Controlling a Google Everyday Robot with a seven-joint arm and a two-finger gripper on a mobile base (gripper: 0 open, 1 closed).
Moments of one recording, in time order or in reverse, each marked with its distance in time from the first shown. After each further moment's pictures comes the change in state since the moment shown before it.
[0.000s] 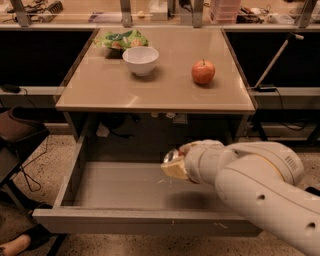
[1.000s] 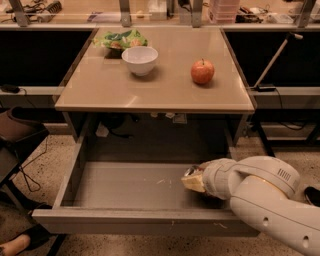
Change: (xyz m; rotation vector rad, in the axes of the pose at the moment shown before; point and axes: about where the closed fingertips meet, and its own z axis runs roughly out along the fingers) arm 0.097 -0.031 0.033 0.058 0.124 0.121
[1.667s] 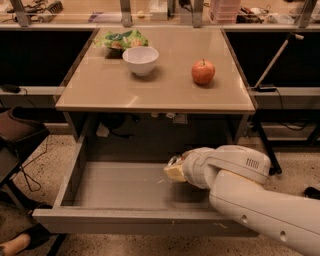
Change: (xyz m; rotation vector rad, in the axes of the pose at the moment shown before) arm -0.056 0.029 0.009 0.002 -0.060 -0.054
